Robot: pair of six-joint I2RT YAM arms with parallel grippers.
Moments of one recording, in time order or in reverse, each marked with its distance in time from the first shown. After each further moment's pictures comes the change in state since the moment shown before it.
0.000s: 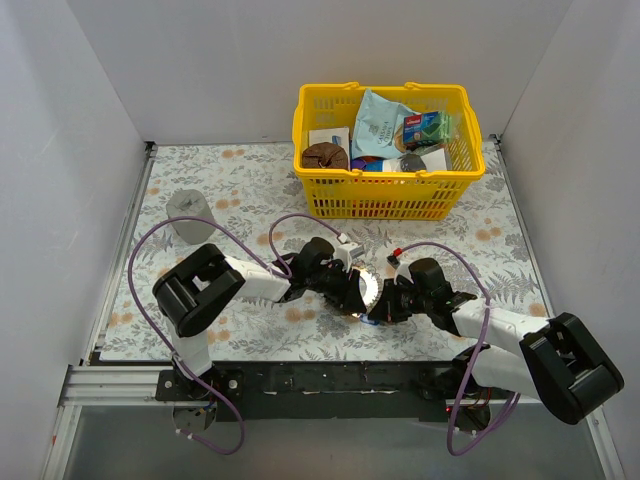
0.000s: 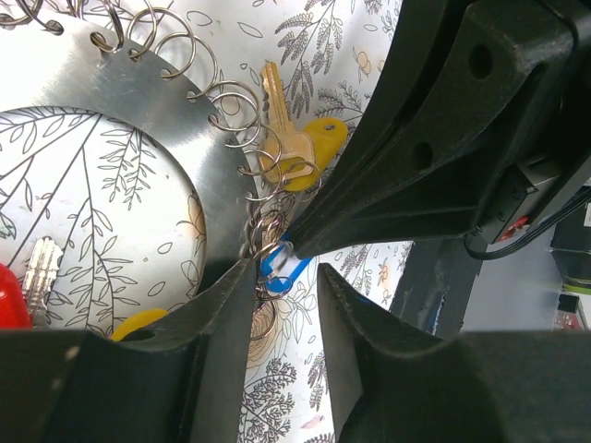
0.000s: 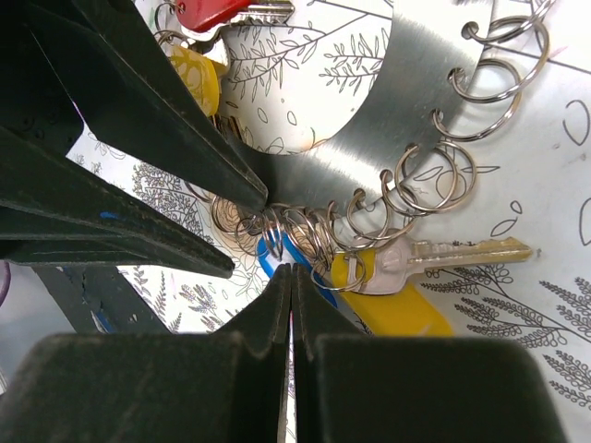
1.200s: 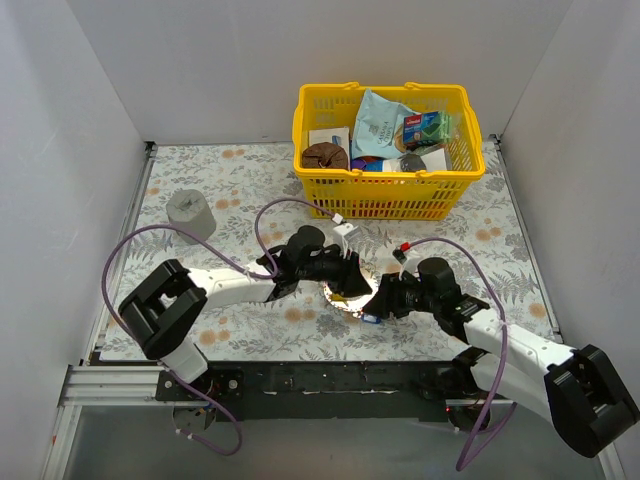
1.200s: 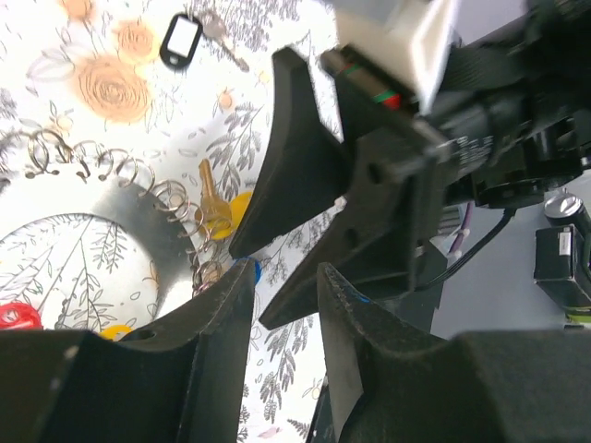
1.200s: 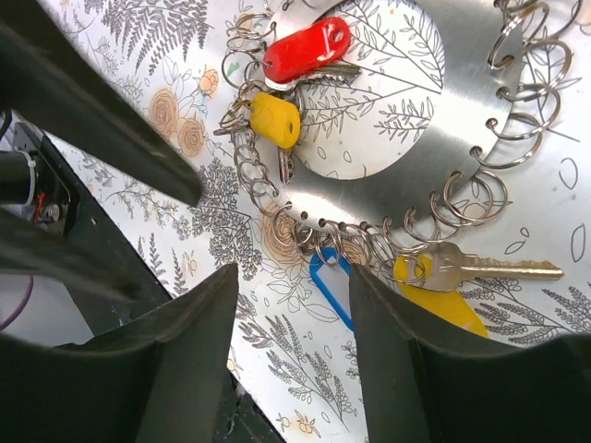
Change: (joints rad) left arm -0.003 -0.191 0.003 0.008 -0.050 0.021; right arm 0.004 -0.200 -0.001 -0.031 0.011 0.001
